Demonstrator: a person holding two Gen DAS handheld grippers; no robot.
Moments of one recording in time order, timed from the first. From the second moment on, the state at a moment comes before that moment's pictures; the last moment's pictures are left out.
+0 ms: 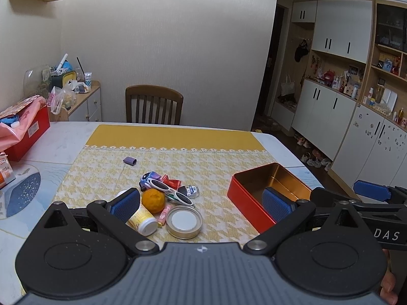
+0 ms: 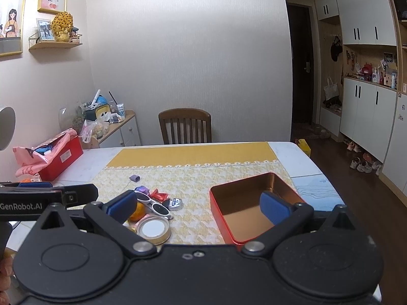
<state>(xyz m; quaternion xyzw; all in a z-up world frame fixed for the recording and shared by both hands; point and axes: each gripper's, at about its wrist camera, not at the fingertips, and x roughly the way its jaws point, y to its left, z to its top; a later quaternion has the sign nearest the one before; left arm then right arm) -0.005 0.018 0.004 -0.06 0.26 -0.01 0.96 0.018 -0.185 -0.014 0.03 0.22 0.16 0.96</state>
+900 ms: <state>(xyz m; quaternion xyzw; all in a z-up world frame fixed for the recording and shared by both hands) -0.006 0.038 0.006 -0.08 0.25 -0.01 0.97 0.018 -0.175 -0.013 0.03 0.22 0.16 0.96</state>
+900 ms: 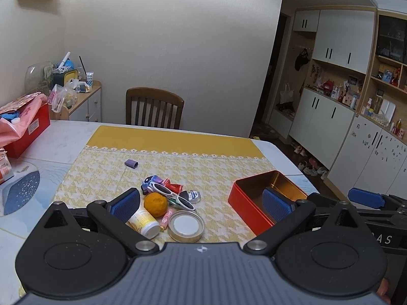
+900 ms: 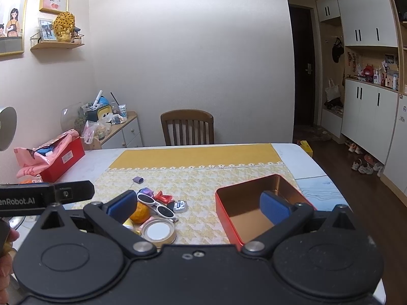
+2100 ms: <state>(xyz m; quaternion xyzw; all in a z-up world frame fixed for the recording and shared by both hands) 0.030 0.093 -0.038 -0.07 0.29 -0.02 0.95 0.055 -0.127 -0.032 0.00 0.27 0.19 0.94</state>
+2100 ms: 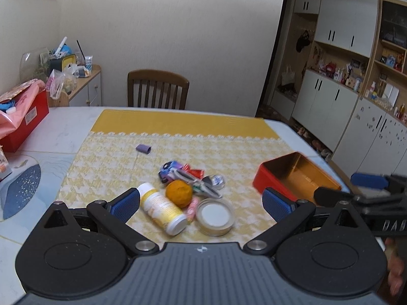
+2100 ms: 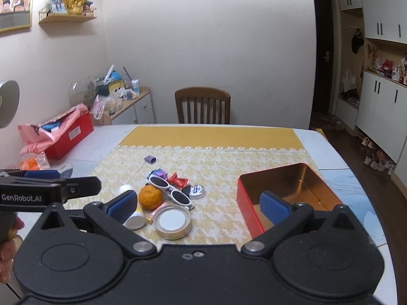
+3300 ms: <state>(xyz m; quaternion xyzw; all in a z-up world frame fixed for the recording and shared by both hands) 0.073 0.161 -0.178 -0.01 0.43 -0.02 0.90 0.170 -0.018 -0.159 -0.10 0.42 0.22 0.87</state>
